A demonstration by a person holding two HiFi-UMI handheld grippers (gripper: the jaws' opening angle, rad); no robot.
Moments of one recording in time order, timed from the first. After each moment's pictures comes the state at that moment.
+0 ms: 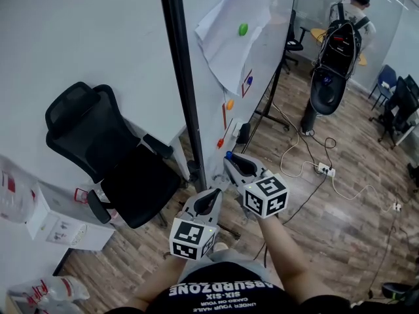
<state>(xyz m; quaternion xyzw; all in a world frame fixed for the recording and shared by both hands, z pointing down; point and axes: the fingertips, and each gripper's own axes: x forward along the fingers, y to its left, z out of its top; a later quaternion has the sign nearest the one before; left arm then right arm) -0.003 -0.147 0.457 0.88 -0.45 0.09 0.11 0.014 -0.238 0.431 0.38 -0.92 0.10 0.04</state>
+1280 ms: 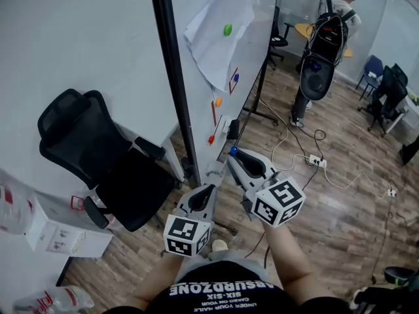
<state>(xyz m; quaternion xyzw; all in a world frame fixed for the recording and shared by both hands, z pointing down) -0.005 -0.137 0.440 0.89 -0.43 0.08 0.11 0.038 -0.190 0.350 0.41 -0.91 0.06 -0.03</state>
